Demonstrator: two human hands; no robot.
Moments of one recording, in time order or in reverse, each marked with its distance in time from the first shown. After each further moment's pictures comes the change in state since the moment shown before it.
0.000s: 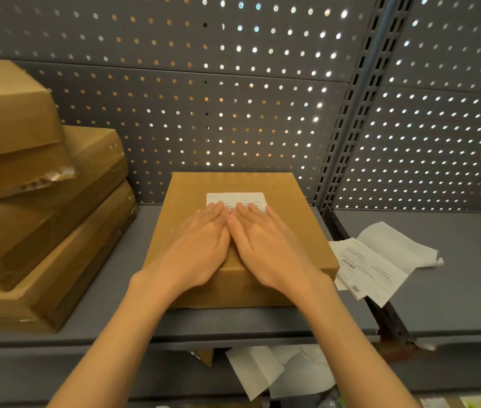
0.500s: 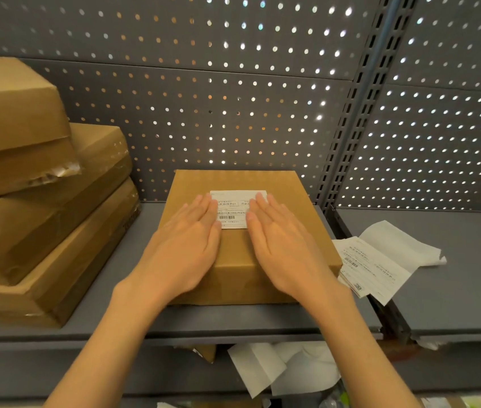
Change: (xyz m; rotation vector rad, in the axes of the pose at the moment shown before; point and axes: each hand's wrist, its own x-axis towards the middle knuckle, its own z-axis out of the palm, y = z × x) left_hand -0.017 -0.010 -0.003 0.121 0.163 -0.017; right_hand -0.014 0.005 -0.003 0.035 0.134 0.052
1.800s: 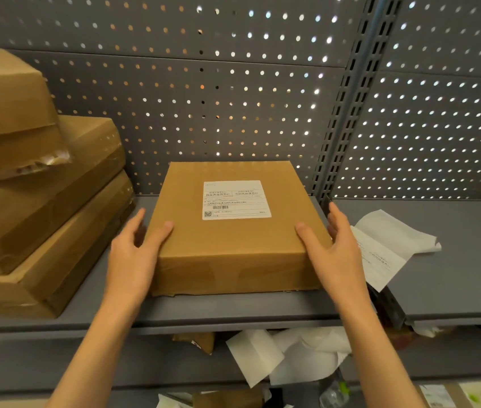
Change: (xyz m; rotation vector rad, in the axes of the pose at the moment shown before) left_hand -0.037 -0.020 0.018 -0.938 0.383 -0.617; right_hand -0.042 0.050 0.006 0.726 0.382 0.476
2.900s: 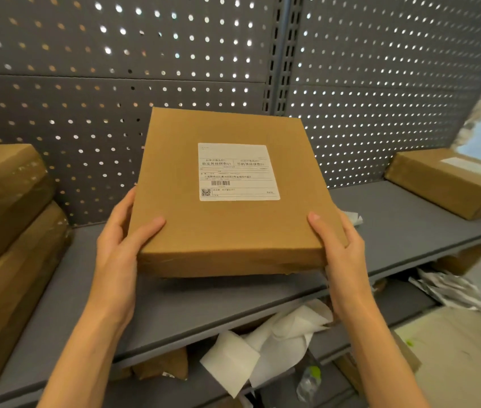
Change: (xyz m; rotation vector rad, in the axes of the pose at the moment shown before) left_hand 0.006 0.022 0.016 -0.485 -0.386 0.270; right_hand -0.034 0.007 -0.033 0.402 0.245 -0.075
